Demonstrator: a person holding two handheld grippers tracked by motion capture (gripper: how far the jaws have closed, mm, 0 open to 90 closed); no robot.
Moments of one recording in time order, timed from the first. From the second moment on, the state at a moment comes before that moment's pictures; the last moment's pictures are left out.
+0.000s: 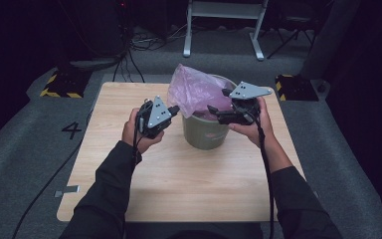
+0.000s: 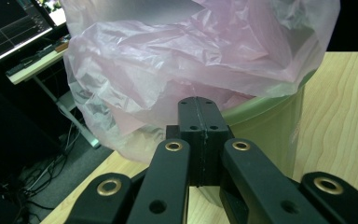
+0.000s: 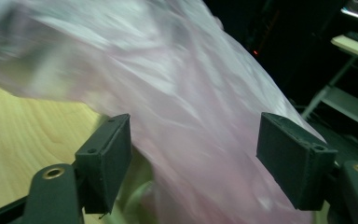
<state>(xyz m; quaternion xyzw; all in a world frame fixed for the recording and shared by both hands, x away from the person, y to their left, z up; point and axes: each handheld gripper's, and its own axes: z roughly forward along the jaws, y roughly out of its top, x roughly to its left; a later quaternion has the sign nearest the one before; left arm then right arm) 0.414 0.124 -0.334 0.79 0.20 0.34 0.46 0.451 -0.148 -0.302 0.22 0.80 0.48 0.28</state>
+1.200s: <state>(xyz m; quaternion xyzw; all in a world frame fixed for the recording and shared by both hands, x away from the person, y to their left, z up) 0.385 0.137 -0.346 0.80 0.15 0.36 0.47 0.429 -0.187 -0.321 0.25 0.79 0.48 0.27</state>
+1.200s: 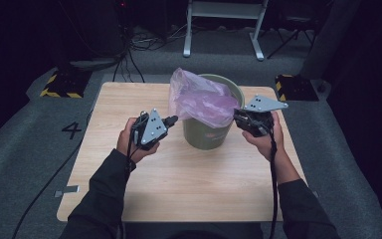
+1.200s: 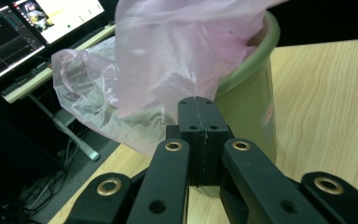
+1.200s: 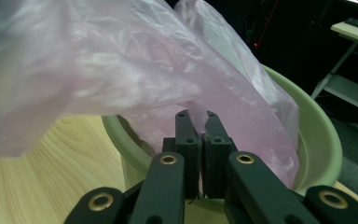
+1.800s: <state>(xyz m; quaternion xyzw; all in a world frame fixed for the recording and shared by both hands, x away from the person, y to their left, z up) 0.372 0.116 -0.323 0.76 0.15 0.35 0.52 0.426 -0.192 -0.328 0.24 0.80 0.48 0.26</state>
